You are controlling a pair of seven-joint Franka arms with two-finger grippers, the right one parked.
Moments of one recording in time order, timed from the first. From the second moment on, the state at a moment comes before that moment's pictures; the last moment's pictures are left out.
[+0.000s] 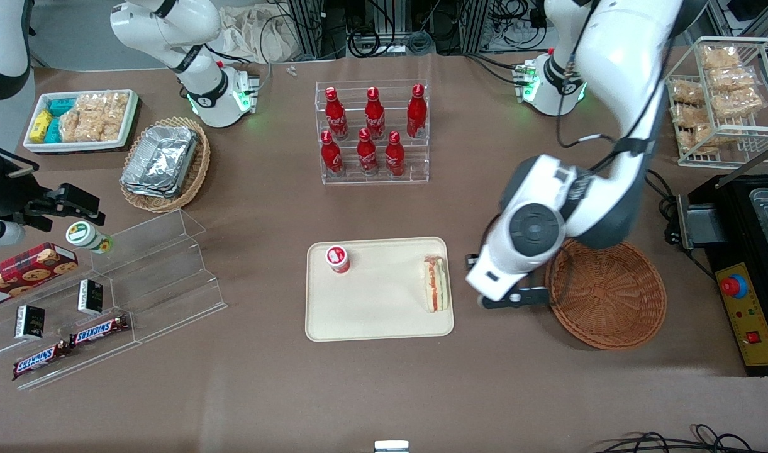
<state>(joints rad) -0.24 0.53 -0.22 -1.38 0.12 1.71 -0.50</state>
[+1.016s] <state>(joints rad) 0.03 0.40 -0.21 -1.37 0.19 1.57 -0.13</state>
